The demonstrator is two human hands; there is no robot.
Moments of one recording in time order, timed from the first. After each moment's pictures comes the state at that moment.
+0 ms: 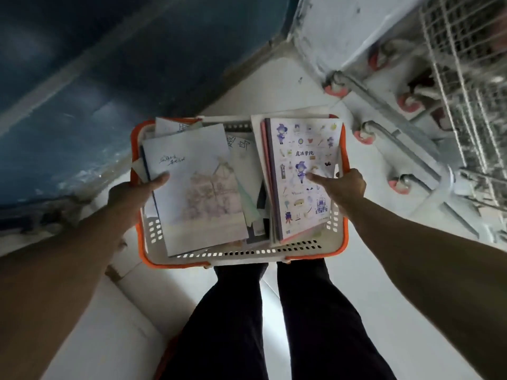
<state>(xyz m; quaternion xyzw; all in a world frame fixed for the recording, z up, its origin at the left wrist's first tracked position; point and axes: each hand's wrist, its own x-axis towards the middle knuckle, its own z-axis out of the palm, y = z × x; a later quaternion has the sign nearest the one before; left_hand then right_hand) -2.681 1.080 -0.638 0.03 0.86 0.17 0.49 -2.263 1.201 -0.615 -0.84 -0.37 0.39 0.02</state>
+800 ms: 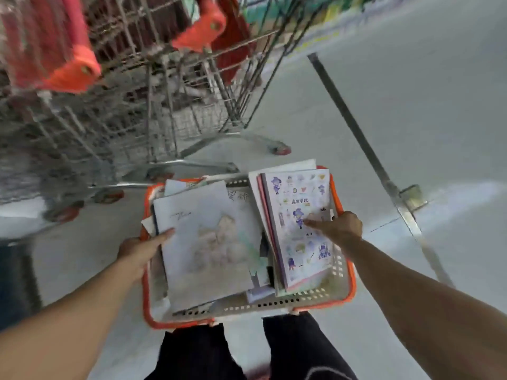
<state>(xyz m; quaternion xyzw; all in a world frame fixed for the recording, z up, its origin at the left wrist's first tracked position) -1.990 0.971 -0.463 0.52 0.67 -0.10 0.52 -1.744 0.600 -0.443 -0.89 0.19 0.35 0.23</state>
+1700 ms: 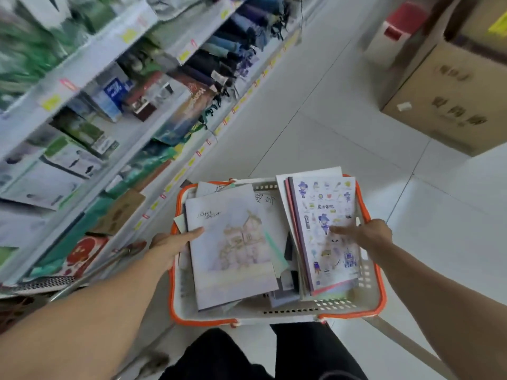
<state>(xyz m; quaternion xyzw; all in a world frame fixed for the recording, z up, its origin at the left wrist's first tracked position) -1.115 0.743 -0.498 0.66 0.47 -0.32 0.49 -1.119 0.257 -0.374 -0.76 0.46 0.26 0.38</state>
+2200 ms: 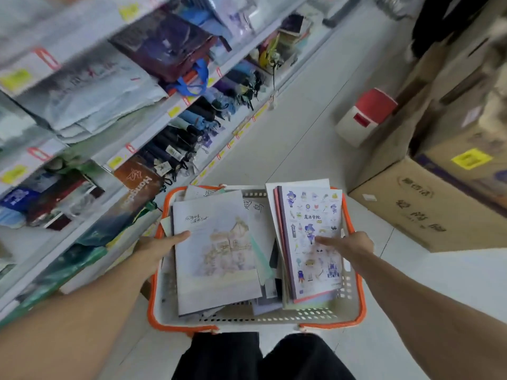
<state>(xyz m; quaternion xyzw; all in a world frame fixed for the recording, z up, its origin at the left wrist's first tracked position) -0.669 0.536 -0.401 0.67 0.47 -0.27 0.51 -0.673 0.110 -0.352 -0.79 0.45 0.24 0.34</state>
